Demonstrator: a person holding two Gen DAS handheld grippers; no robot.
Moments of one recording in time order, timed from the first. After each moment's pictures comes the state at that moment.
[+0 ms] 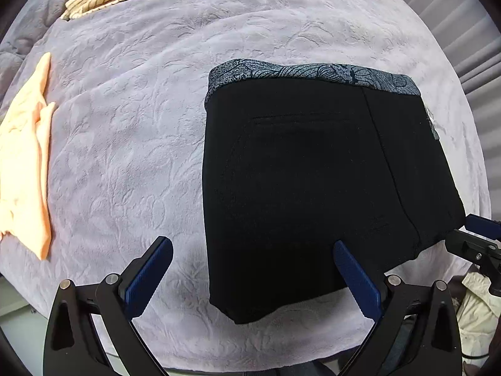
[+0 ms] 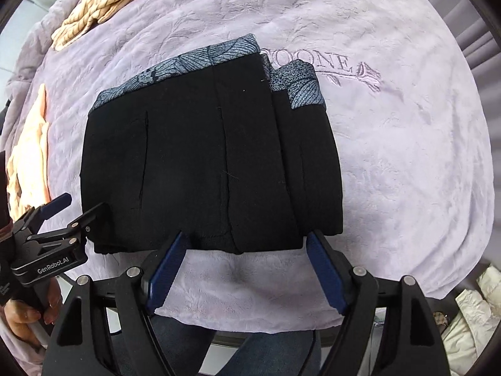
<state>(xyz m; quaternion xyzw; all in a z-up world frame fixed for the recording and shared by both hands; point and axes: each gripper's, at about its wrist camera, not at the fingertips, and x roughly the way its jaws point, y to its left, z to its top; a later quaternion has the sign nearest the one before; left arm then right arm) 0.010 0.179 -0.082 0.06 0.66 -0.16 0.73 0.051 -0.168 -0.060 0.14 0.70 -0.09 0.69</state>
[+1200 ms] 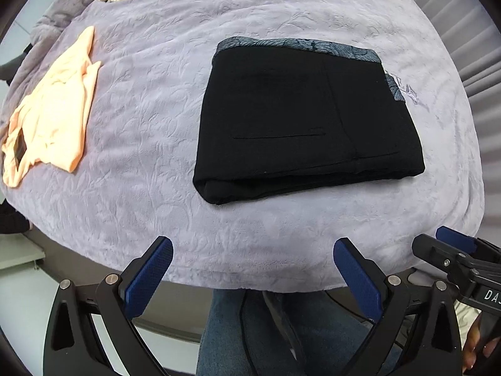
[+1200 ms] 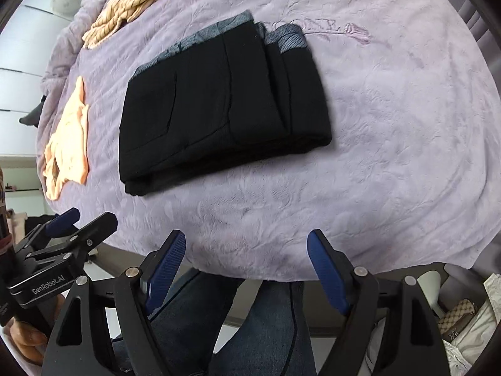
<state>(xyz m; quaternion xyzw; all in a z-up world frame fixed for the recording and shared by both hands) -0.088 0.170 -0.010 0.05 0.69 -0.10 0.72 -0.019 -0.161 -0.043 0.22 0.69 -0.03 0.69</state>
